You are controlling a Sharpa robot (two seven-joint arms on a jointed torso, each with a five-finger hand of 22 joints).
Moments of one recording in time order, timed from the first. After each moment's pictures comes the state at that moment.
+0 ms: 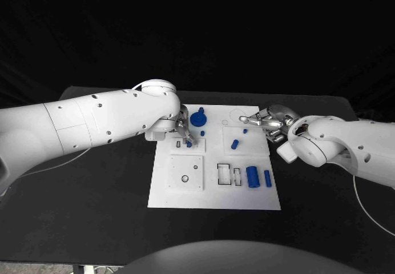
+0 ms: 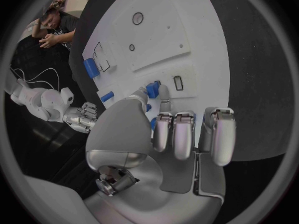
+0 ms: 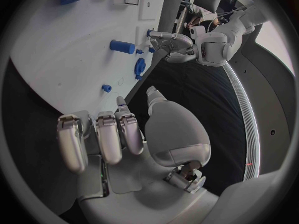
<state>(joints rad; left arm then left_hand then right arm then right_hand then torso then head) 1.44 -0.43 -0.21 1.26 -1.04 0.31 -0.70 1.22 -0.03 0.15 0.29 0.11 0.99 0.03 0.36 0.96 1.46 -0.03 1.56 1.31 1.46 -0.06 1.57 1.31 0.01 1.47 0.07 1.57 1.31 1.29 -0.95 -0.20 1.57 -0.57 -0.40 -0.13 1.12 0.05 -0.01 0.19 0.19 0.83 0.20 0.08 0.08 1.47 0.13 1.58 1.31 1.47 0.07 1.57 1.31 0.01 1.47 0.18 1.57 1.31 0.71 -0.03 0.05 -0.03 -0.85</state>
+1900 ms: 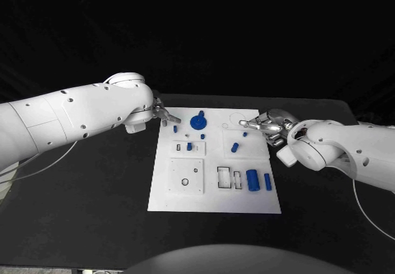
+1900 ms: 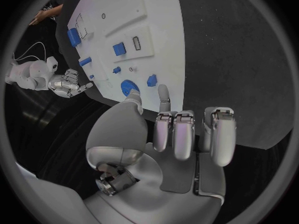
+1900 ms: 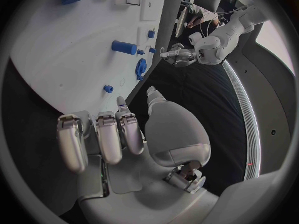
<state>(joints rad) 1.46 -0.52 -0.19 1.20 -1.05 0.12 -0.70 1.03 0.00 -0.07 0.29 0.06 1.02 0.03 0.35 0.98 1.46 -0.03 1.56 1.31 1.46 -0.06 1.57 1.31 0.01 1.47 0.07 1.57 1.31 1.28 -0.94 -0.20 1.57 -0.57 -0.40 -0.13 1.13 0.06 -0.02 0.20 0.19 0.83 0.20 0.08 0.08 1.47 0.13 1.58 1.31 1.47 0.07 1.57 1.31 0.01 1.47 0.18 1.57 1.31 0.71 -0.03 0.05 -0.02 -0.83</state>
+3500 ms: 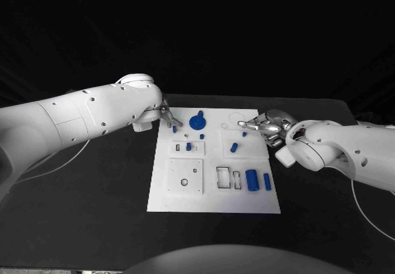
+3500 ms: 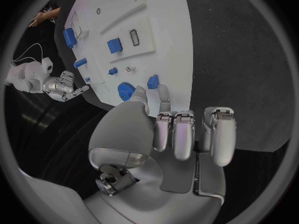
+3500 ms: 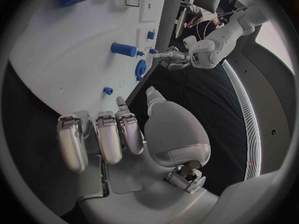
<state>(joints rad) 1.44 -0.41 -0.20 1.05 -1.04 0.18 -0.64 1.18 0.03 -0.09 0.29 0.11 1.02 0.03 0.33 0.98 1.46 -0.03 1.56 1.31 1.46 -0.06 1.57 1.31 0.01 1.47 0.07 1.57 1.31 1.28 -0.94 -0.20 1.57 -0.57 -0.40 -0.13 1.13 0.06 -0.02 0.20 0.19 0.82 0.20 0.08 0.09 1.47 0.13 1.58 1.31 1.47 0.07 1.57 1.31 0.01 1.47 0.18 1.57 1.31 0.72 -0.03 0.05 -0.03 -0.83</state>
